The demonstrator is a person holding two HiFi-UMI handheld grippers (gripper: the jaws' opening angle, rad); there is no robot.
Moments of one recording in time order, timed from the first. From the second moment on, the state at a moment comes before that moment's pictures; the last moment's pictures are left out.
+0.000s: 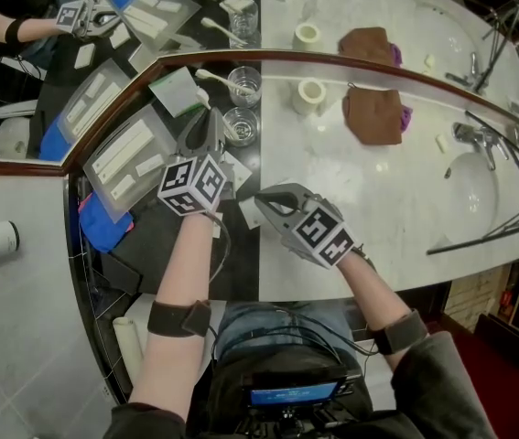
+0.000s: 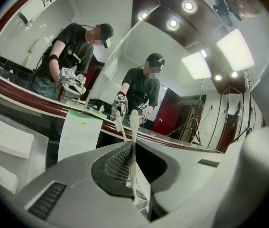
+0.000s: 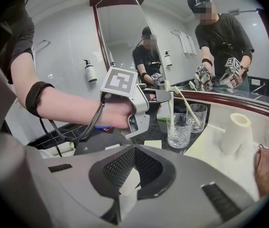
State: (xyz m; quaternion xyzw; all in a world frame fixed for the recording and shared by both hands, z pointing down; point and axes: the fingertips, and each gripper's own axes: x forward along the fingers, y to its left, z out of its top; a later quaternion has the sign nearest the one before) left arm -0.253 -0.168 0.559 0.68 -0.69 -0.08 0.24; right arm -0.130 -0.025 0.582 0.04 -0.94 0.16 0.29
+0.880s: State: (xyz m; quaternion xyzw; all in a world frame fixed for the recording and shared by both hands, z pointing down) left arm -0.244 -0.171 0.590 0.68 -0.68 -0.02 0.28; right arm -0.126 -0.022 0.588 0.05 -0.94 0.17 0.29
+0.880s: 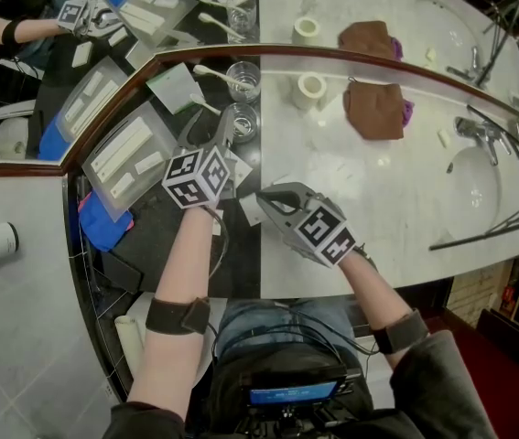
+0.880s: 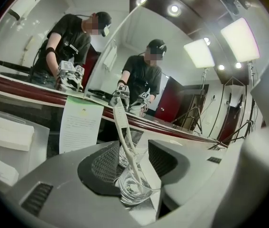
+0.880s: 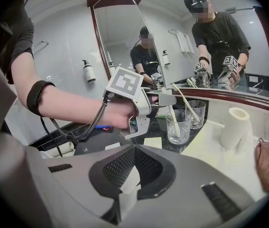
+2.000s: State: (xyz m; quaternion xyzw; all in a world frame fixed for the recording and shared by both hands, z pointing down) left arm -0.201 -0.041 0.501 0.70 -0.67 0.07 0.24; right arm -0.014 -0.061 0.534 0.15 -0.94 0.16 0.26
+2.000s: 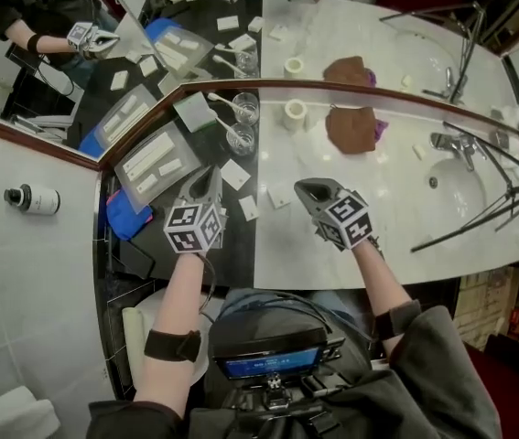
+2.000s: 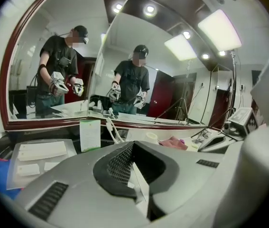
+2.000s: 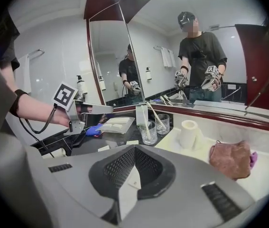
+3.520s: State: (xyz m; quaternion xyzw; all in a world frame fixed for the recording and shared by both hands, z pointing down) left arm -0.144 0.005 0.503 0.73 -0.63 0.12 0.23; right arm 0.072 -0.085 0.533 0.25 -0.92 0.20 0.22
